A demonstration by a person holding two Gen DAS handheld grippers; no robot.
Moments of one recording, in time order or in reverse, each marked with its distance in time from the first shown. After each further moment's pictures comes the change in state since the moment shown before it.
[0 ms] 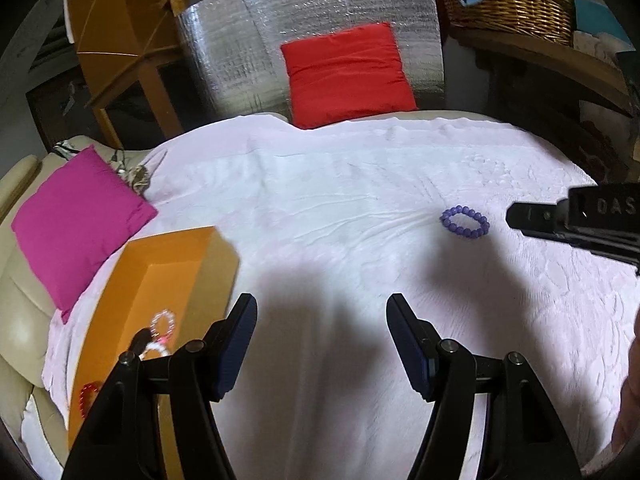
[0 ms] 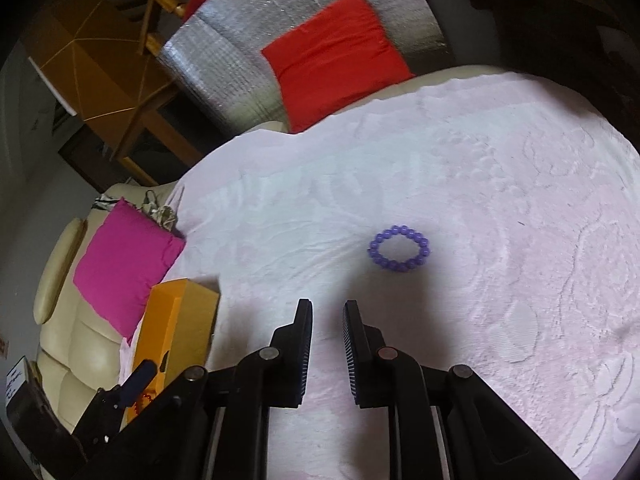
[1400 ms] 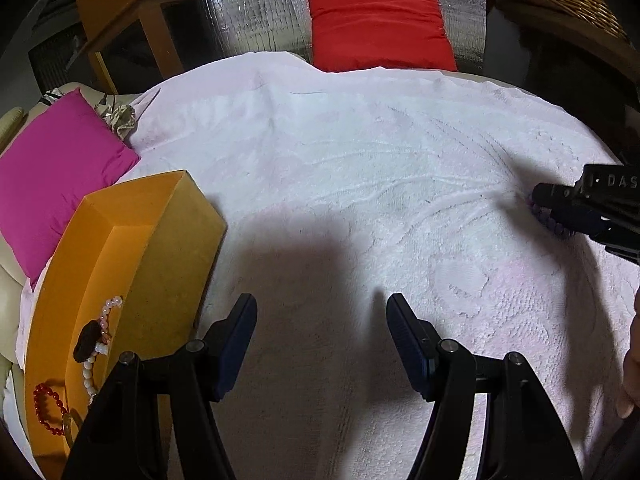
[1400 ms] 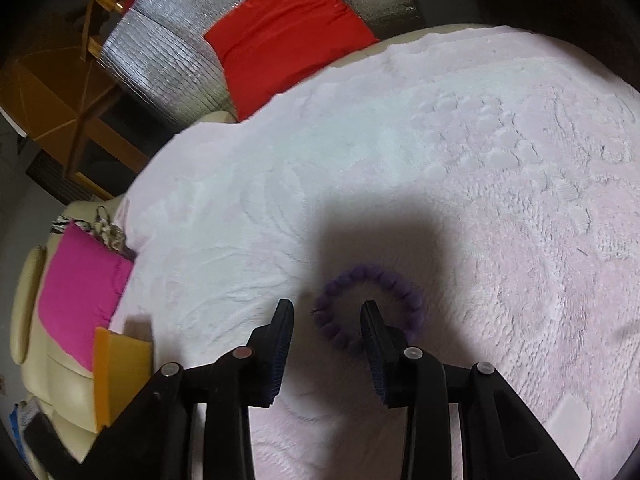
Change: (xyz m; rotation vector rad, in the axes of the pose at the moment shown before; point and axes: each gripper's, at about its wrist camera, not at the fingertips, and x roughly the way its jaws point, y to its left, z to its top) left arm 0.110 0.034 -0.002 -0.092 0.156 0.007; right arm 0.113 -0.040 0.038 0.088 0.057 -0.076
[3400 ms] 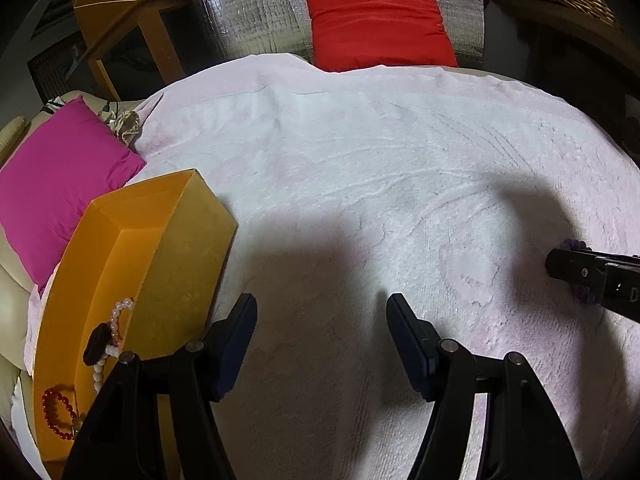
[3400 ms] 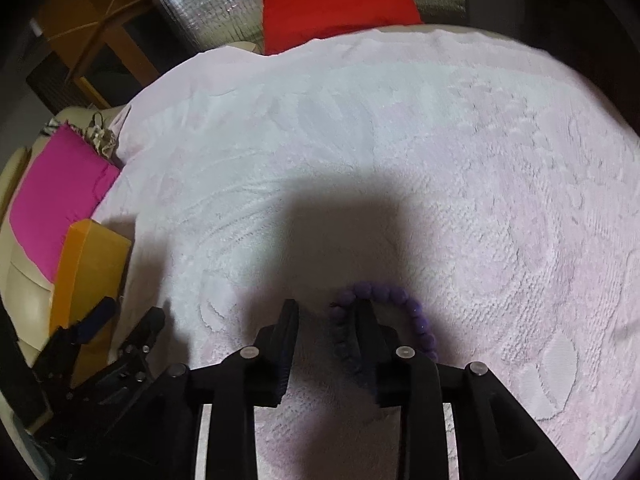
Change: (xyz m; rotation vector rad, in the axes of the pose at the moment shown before) left arm -0.005 -0.001 -0.004 0.030 -0.005 0.028; right arm -0.015 0.040 -0.047 -0.270 0.116 -0.154
